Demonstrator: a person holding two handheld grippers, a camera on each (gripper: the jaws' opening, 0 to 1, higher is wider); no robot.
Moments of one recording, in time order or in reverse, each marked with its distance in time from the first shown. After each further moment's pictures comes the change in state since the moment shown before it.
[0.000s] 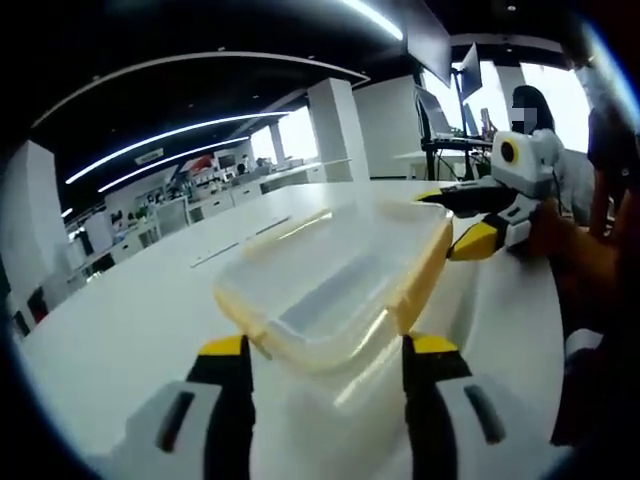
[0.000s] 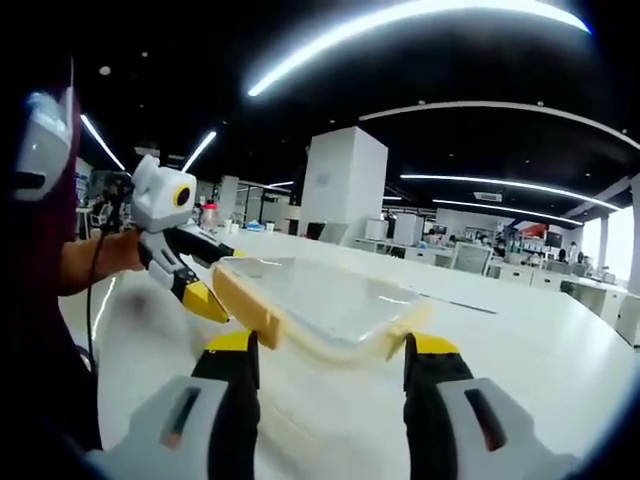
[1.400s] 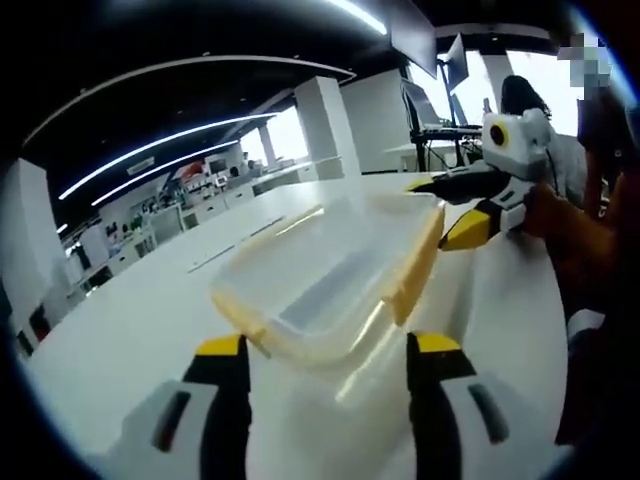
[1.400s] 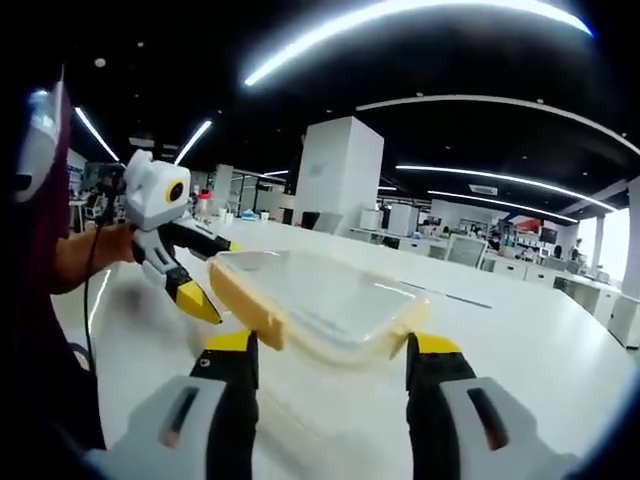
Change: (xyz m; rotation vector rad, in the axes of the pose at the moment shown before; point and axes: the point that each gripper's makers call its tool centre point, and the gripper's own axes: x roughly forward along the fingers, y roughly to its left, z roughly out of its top) left arm -0.001 -0.001 -0.003 0.054 0.003 -0.030; right arm 0.002 0.002 -0.001 -0.006 0.058 -0.028
